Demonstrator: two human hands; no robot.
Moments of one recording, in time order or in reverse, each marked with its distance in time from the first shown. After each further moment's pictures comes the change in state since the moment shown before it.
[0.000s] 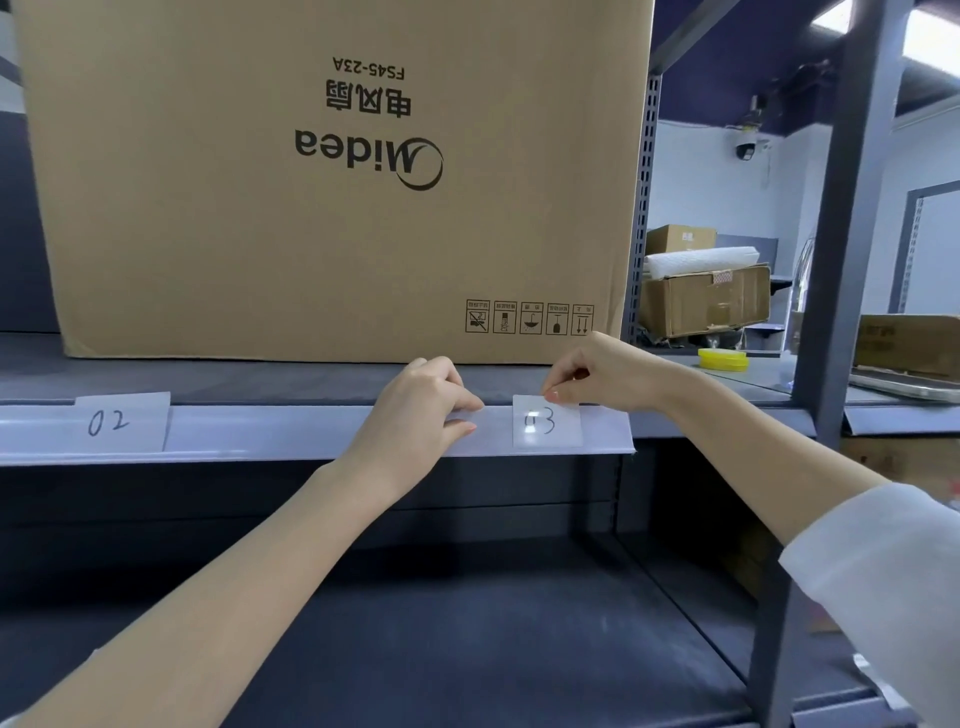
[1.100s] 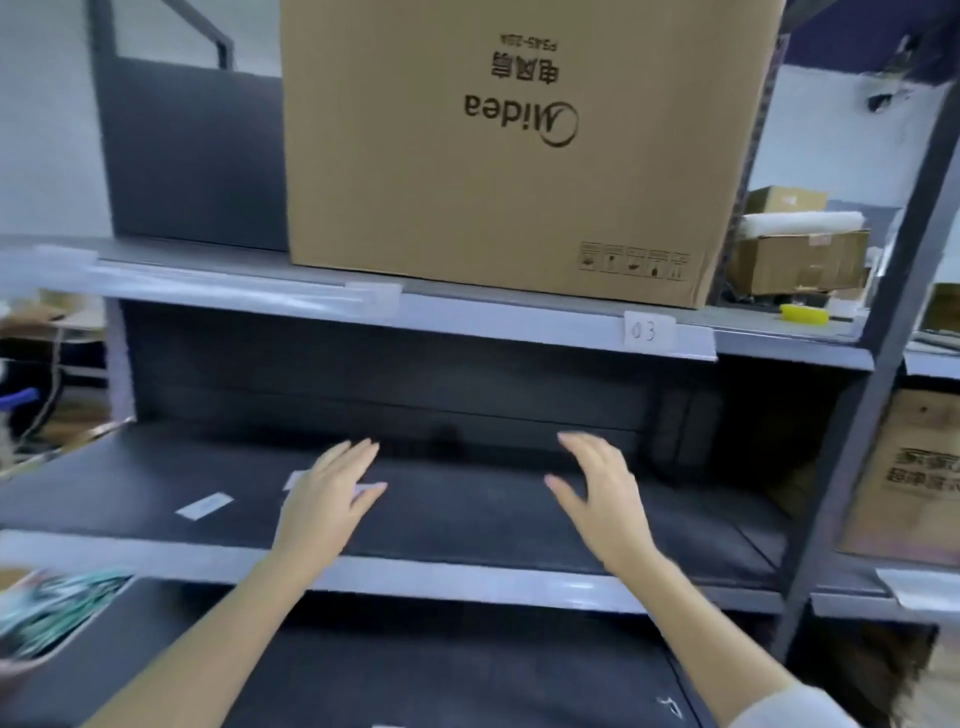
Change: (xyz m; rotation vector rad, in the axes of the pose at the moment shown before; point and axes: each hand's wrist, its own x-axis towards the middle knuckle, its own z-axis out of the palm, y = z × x) left_hand -0.263 -0.085 -0.050 0.036 0.012 -0.502; right_hand -0.141 -0.088 0.199 0.076 0.348 0.050
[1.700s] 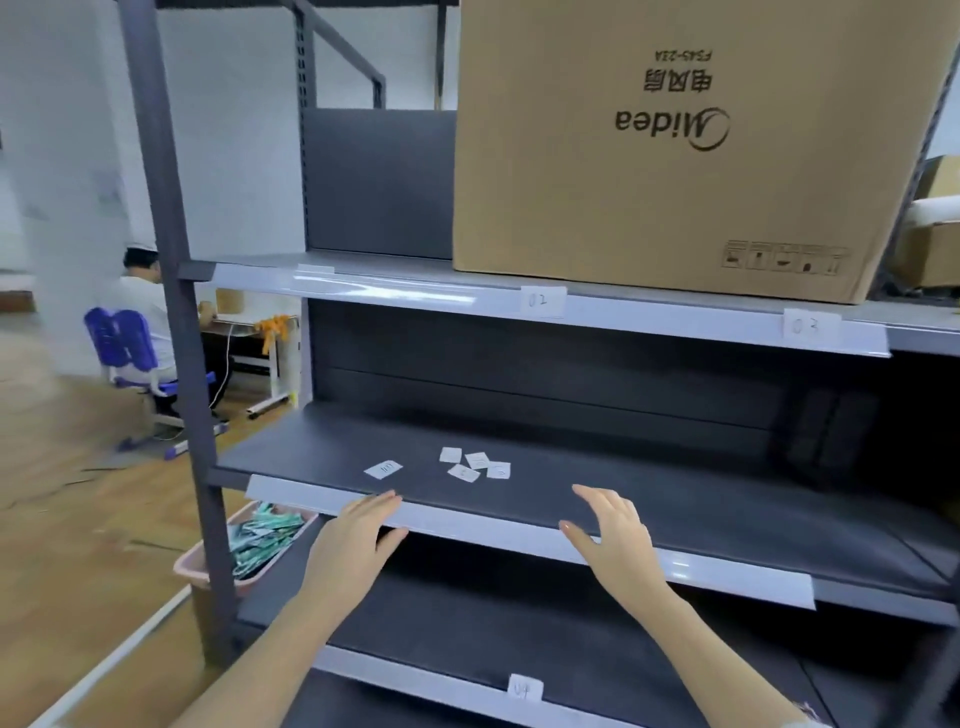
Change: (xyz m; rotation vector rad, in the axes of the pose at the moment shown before) left_hand -0.107 -0.109 -0.102 0.139 -0.054 -0.181; right_hand -0.065 -0.117 0.082 0.108 -0.285 0.070
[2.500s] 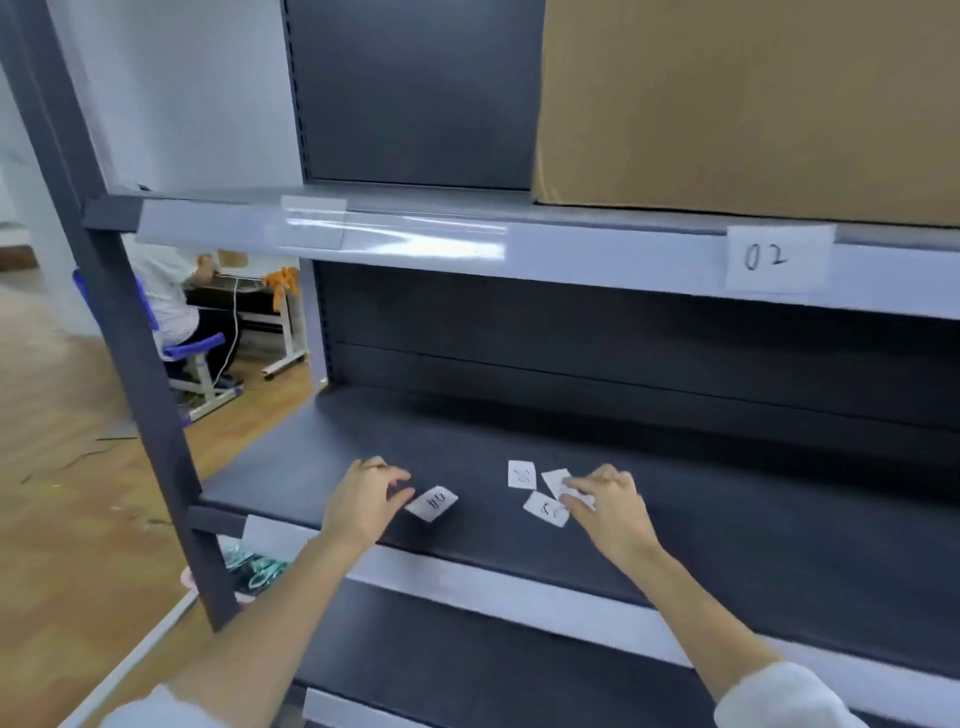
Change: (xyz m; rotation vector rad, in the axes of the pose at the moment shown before) left_hand 0.204 -0.162 0.074 0.021 -0.146 -0.137; right_hand 0.216 -0.016 0.174 -0.107 -0.170 0.081
